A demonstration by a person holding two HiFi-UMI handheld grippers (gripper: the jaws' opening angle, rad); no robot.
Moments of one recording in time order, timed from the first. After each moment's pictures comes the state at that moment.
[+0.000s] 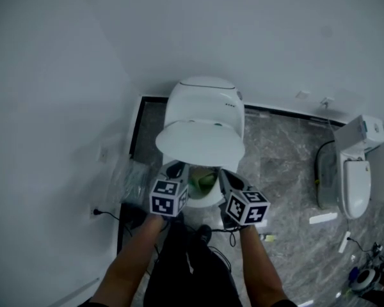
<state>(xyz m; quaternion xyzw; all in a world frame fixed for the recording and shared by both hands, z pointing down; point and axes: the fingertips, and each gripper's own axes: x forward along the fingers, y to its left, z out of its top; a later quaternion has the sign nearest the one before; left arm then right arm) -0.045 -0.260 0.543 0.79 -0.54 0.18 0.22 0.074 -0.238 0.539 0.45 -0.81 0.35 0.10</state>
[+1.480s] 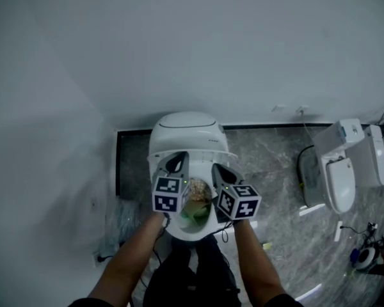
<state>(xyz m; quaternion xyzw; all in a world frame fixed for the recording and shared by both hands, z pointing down) -0.032 -0.439 0.467 0.85 -0.48 0.14 0.16 0.060 -0.394 0.479 0.54 -0.78 0.29 0.10</state>
